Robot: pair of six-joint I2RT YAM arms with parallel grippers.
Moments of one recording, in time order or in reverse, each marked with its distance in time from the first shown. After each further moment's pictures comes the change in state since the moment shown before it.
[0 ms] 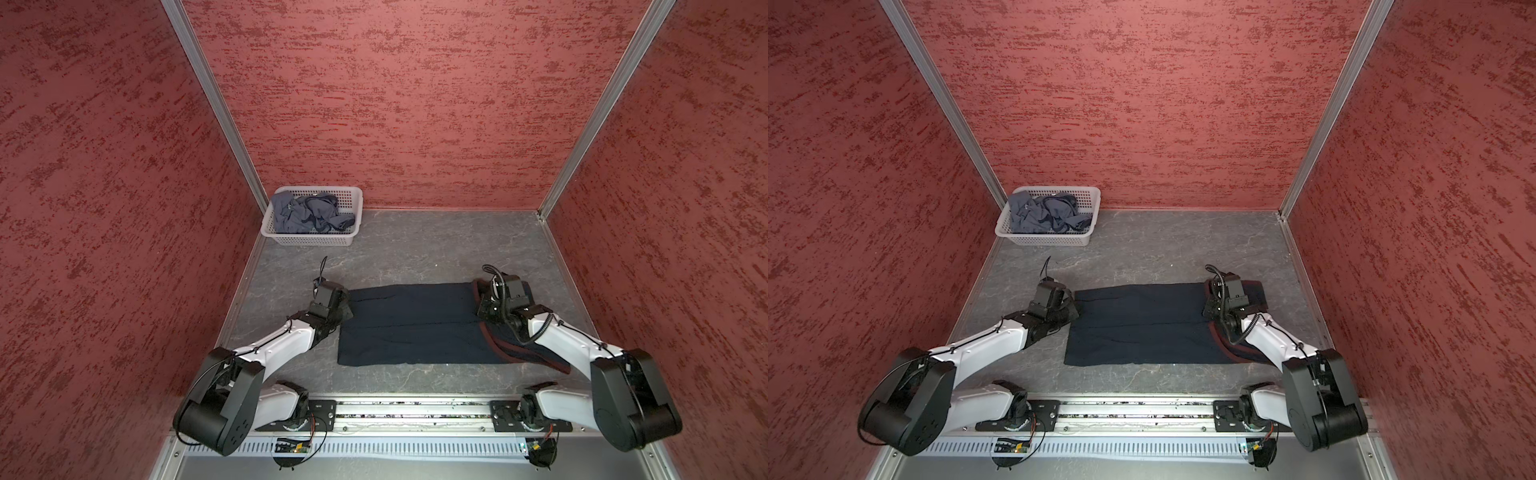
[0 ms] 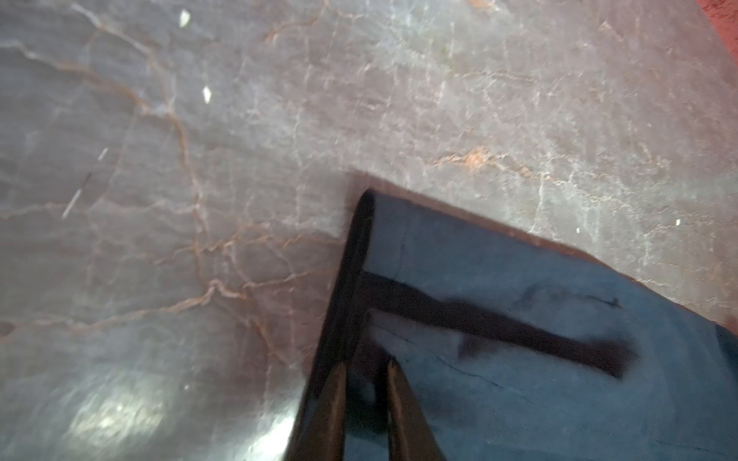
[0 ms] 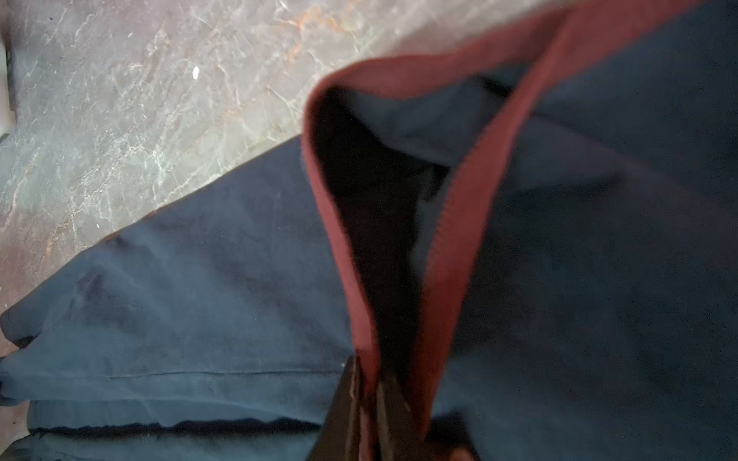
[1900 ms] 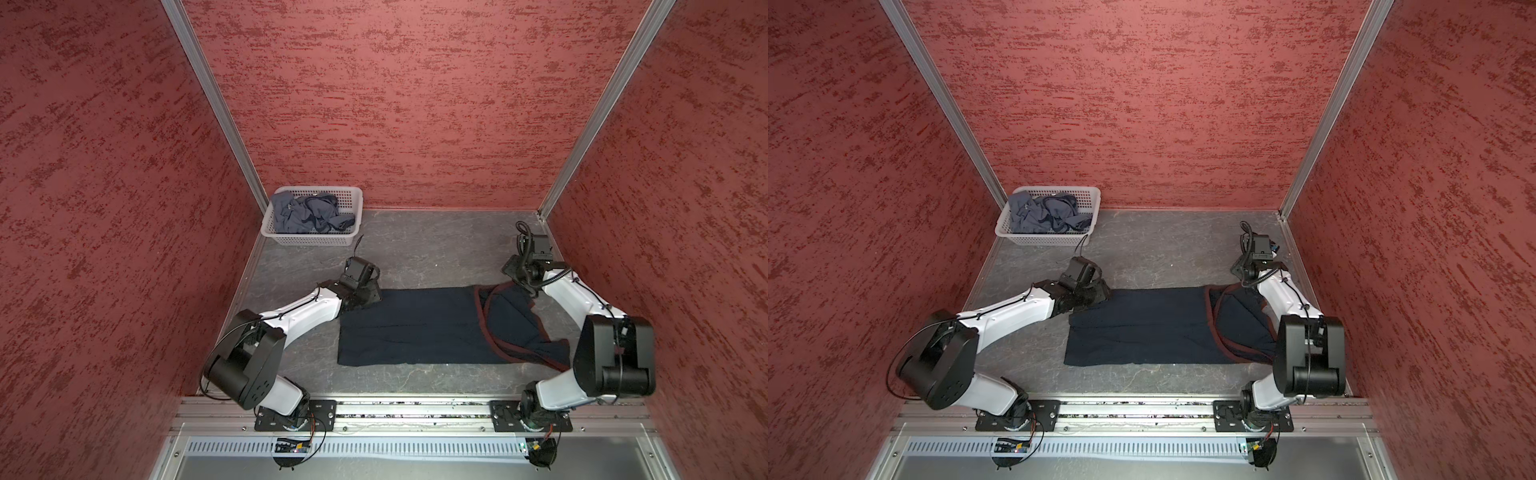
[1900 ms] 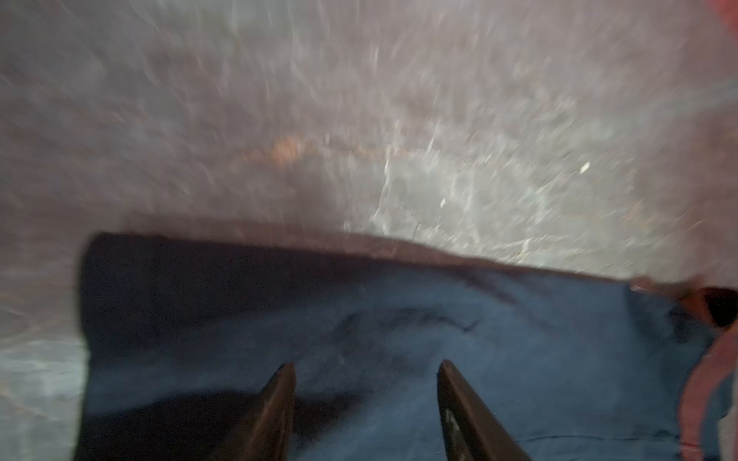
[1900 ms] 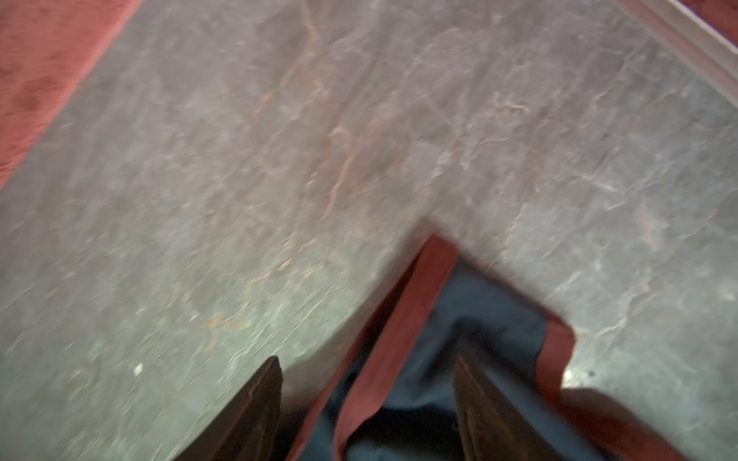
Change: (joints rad) left arm -0.169 0.294 0.393 -0.192 0.060 -0.008; right arm -0.302 0.299 0.488 -0.253 0.224 0.035
